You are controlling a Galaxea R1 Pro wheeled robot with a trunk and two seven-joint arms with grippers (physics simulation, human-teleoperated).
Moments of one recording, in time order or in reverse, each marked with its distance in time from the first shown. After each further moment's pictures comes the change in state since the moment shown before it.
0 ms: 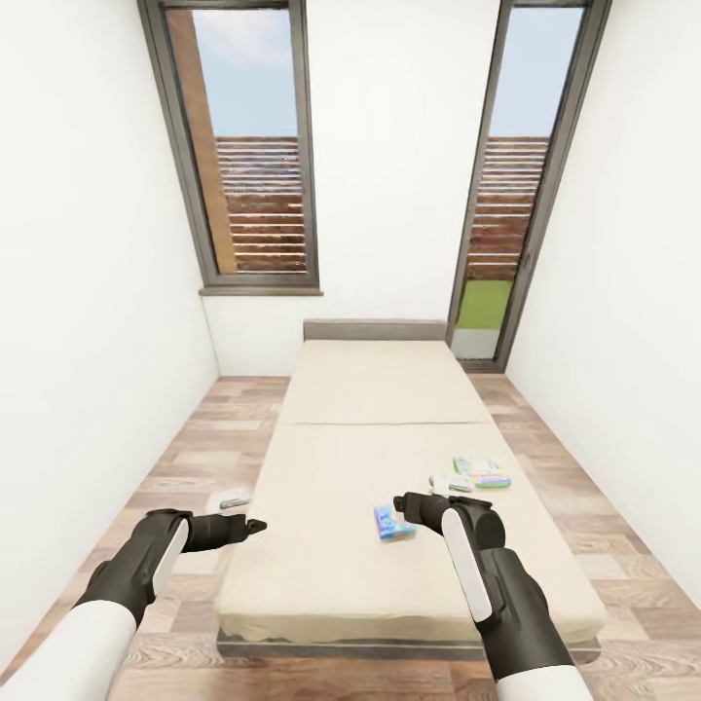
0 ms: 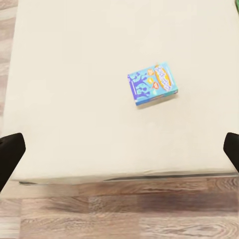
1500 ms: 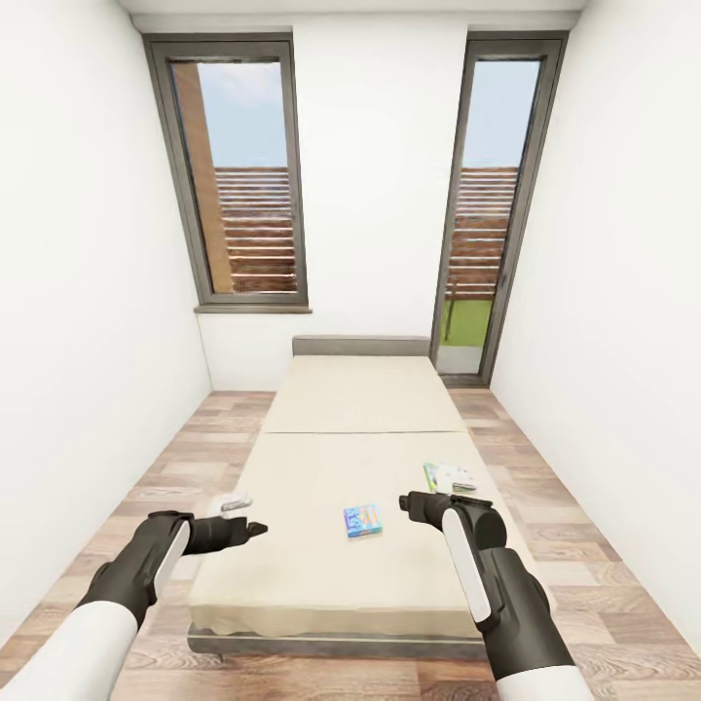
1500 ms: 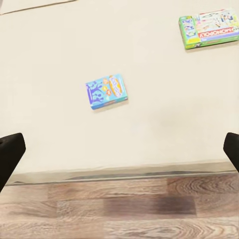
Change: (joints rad) left arm 0.000 -0.004 -0.002 0.011 0.000 0.006 0.001; right arm 0.000 0.000 -0.003 -0.009 0.062 -0.003 0.001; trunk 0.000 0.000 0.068
